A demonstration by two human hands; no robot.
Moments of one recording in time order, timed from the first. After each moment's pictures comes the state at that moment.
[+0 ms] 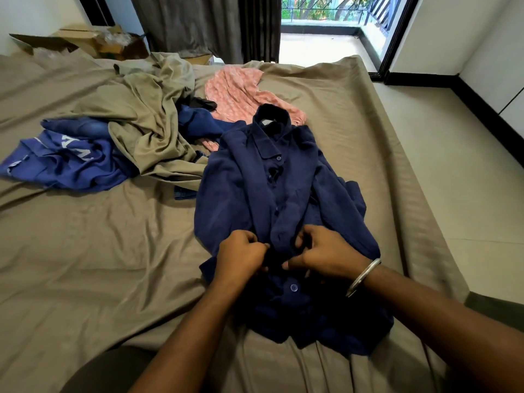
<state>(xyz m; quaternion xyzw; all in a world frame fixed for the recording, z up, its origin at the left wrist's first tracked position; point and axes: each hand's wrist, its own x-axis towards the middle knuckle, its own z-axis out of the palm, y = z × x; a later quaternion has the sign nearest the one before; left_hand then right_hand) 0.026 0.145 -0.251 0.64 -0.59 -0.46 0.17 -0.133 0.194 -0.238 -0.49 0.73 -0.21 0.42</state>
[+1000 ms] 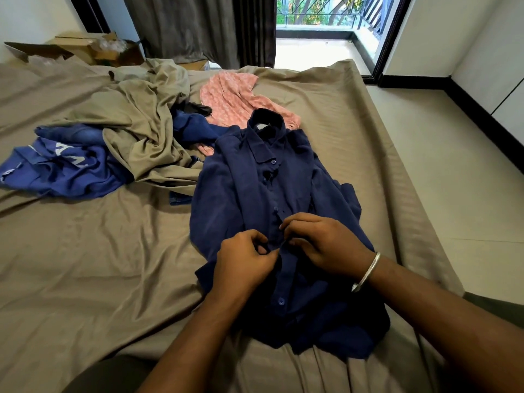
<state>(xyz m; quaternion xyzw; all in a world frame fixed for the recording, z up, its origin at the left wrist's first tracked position) 0.025 0.153 -0.250 0.58 -0.71 -0.34 0.20 -0.163 0.185 -0.250 -0.78 0.56 -0.23 0.15</state>
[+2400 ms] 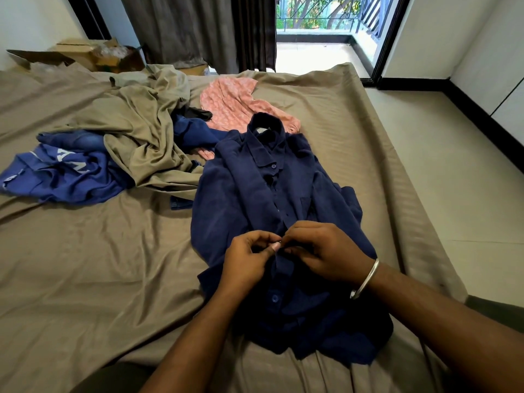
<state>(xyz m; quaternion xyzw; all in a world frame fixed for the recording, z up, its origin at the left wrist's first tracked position) 0.020 0.146 -0.256 0.50 -0.61 -0.55 0.29 -0.160 0.183 -0.257 -0.78 0.52 -0.31 0.17</state>
